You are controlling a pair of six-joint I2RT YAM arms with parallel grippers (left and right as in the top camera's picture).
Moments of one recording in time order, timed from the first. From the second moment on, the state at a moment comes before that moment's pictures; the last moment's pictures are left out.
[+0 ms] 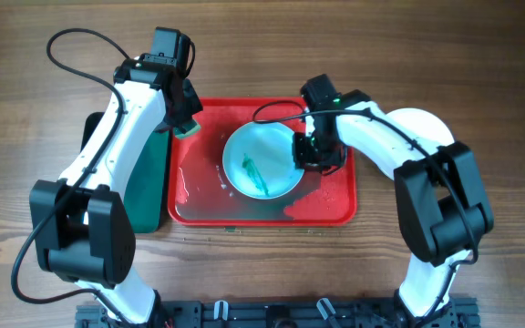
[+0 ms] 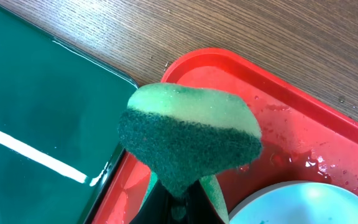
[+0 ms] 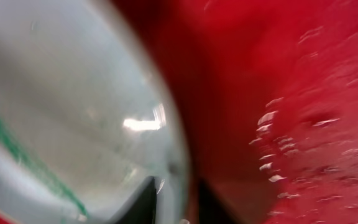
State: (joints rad) left arm -0.20 1.84 1.48 -0.95 -0.13 -0.64; right arm 0.42 1.98 1.30 -0.85 -0.29 0.42
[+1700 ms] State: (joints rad) left arm -0.32 1.93 1.37 -0.85 0.06 -0.31; right arm 0.46 2.06 1.33 -0.64 -0.40 0.44
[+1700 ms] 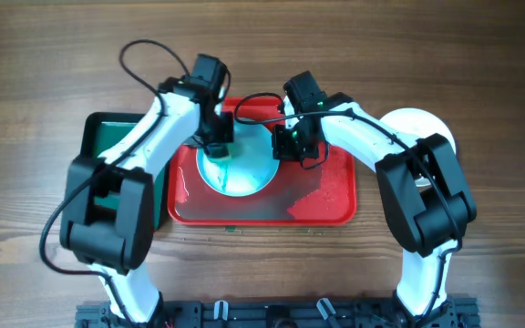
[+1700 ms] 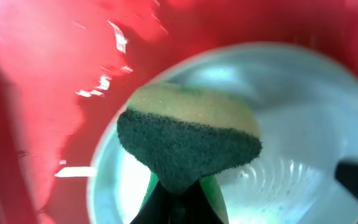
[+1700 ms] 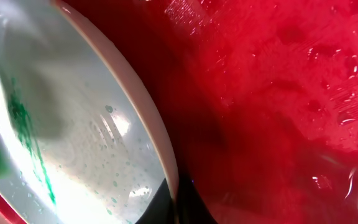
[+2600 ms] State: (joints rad) left arm -0.37 1.97 1.26 -0.81 0.26 -0.29; right arm 0.46 2.06 1.33 -0.61 -0.40 0.43
